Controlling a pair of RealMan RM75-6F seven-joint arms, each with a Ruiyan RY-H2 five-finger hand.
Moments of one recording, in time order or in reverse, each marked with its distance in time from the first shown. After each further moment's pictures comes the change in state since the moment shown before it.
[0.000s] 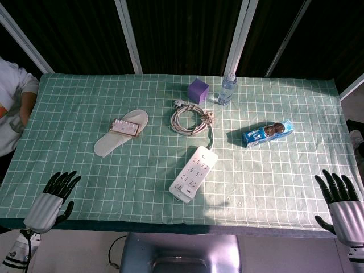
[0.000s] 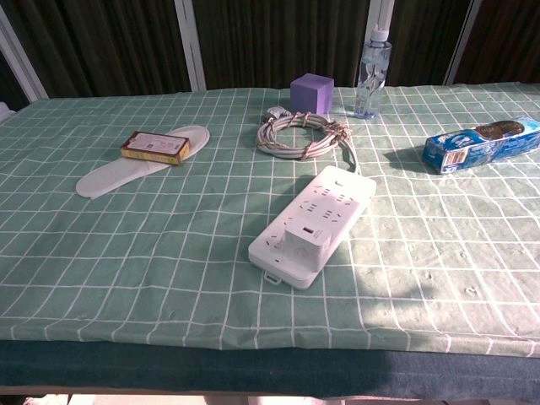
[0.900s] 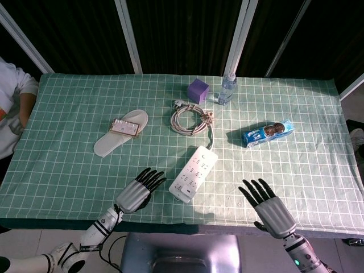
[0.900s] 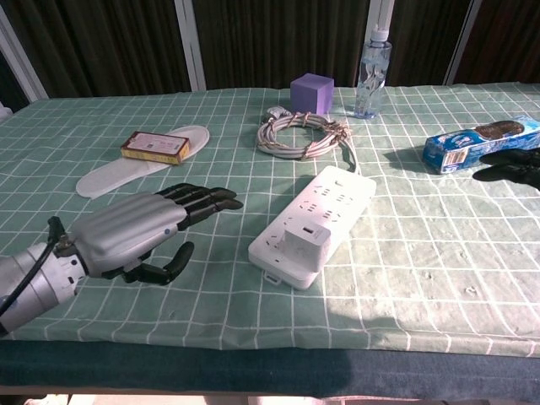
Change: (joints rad) left arm -0.346 -0.486 -0.137 0.209 -0.006 -0.413 0.112; right arm 0.177 -0.174 0.000 -0.140 -0.102 -0.353 -0.234
